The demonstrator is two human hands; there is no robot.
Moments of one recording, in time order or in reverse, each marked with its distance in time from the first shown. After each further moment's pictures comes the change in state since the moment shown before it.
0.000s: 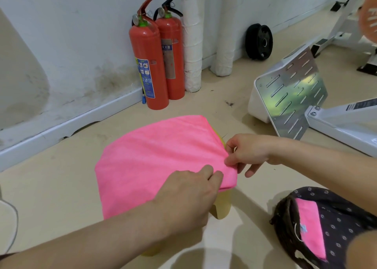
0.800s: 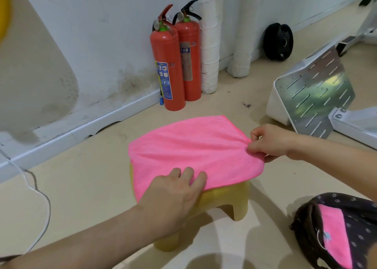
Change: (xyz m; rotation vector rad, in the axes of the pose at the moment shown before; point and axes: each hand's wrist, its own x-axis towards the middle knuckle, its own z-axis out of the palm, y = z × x) left_hand -0.050 -0.029 0.008 0.066 -0.061 -0.135; right_hand 0.019 0.013 -0.007 0.154 0.281 -0.059
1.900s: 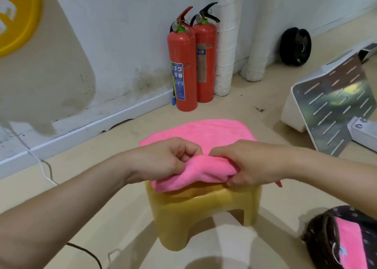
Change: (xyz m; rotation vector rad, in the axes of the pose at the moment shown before) left_hand 0.012 -0.079 -0.040 -1.401 -0.250 -0.019; right_hand -0.049 -0.078 0.039 -0.694 -0.362 -0.695
